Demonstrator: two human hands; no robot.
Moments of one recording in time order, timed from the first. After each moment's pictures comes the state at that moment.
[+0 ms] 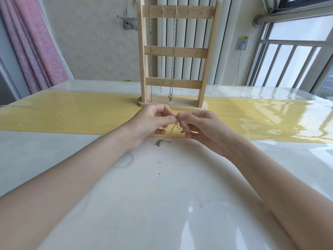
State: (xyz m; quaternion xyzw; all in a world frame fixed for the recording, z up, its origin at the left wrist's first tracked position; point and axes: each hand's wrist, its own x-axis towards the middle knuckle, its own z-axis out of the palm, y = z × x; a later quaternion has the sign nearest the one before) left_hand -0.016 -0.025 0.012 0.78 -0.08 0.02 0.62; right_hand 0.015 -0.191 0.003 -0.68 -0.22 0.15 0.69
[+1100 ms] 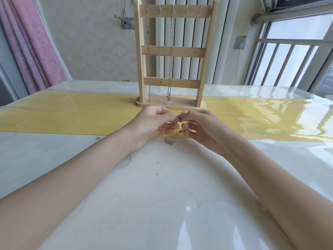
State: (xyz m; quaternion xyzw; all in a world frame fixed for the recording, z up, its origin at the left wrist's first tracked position) left_hand -0.015 -0.036 0.012 0.70 -0.04 0.00 0.72; right_hand 0.015 -0.190 0.006 -0.64 -0.17 0.16 0.73
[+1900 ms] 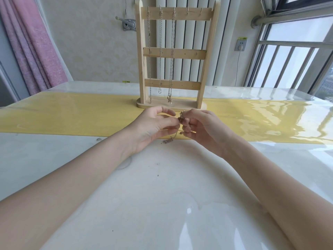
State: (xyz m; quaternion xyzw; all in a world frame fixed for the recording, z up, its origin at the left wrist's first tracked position) left_hand -0.019 -0.037 0.015 0.67 -0.04 -0.01 0.74; right_hand 0.012 -0.190 0.009 -0.63 -0.19 0.17 0.73
